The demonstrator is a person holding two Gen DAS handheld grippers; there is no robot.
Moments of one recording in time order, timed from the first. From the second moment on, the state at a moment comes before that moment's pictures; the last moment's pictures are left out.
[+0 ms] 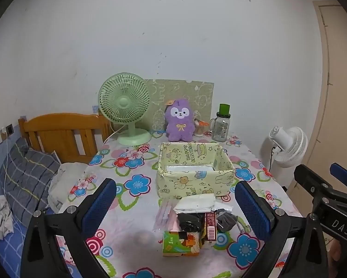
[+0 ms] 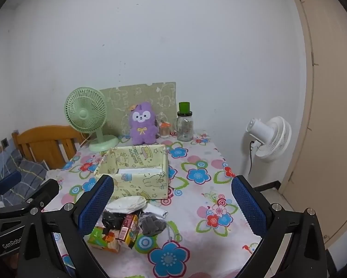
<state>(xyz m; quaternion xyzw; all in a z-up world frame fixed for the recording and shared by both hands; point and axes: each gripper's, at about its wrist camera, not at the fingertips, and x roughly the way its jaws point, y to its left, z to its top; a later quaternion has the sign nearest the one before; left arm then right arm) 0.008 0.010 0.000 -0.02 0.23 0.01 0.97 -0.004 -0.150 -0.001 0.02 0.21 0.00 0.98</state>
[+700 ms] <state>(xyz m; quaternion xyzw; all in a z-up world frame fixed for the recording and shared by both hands) 0.014 0.016 -0.007 -0.02 0.23 0.01 0.97 -0.007 -0.144 0.000 0.01 0.20 0.01 0.98</state>
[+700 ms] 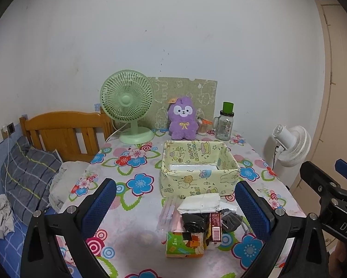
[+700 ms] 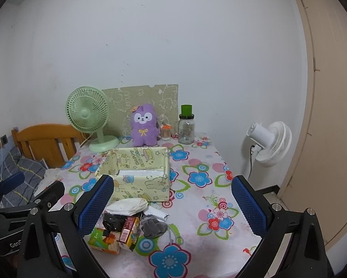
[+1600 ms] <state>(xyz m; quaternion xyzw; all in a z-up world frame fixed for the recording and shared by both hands) 0.015 0.012 -0.009 -0.02 0.23 0.01 0.97 -0.004 -0.146 -0.001 0.02 0.20 0.00 0.98</state>
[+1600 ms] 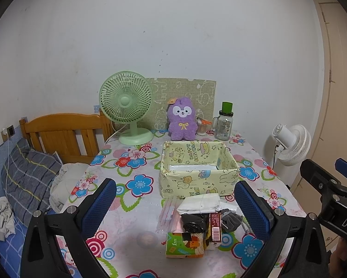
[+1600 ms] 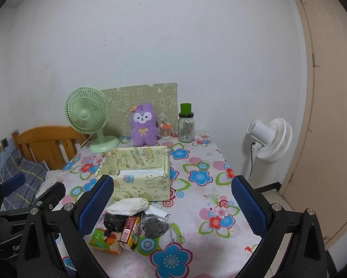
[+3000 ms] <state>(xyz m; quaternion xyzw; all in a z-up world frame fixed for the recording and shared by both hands) 0.038 0.011 -0.028 -0.02 0.25 0.01 0.97 0.021 -0.136 -0.014 0.04 0.22 0.04 0.97</state>
